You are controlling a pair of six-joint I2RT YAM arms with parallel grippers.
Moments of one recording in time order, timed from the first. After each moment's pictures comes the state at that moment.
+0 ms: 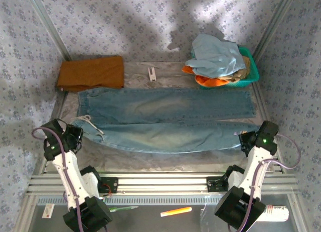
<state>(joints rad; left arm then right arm) 0.56 0.68 0.64 -0.83 0.33 -0.86 -0.60 0.77 0.58 -0.90 -0.20 0.75</state>
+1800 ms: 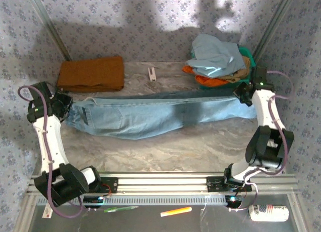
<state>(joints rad) 0.43 1.16 1.15 -0.79 0.25 -0.80 -0.22 1.56 1.32 -0.76 -0.07 0.56</state>
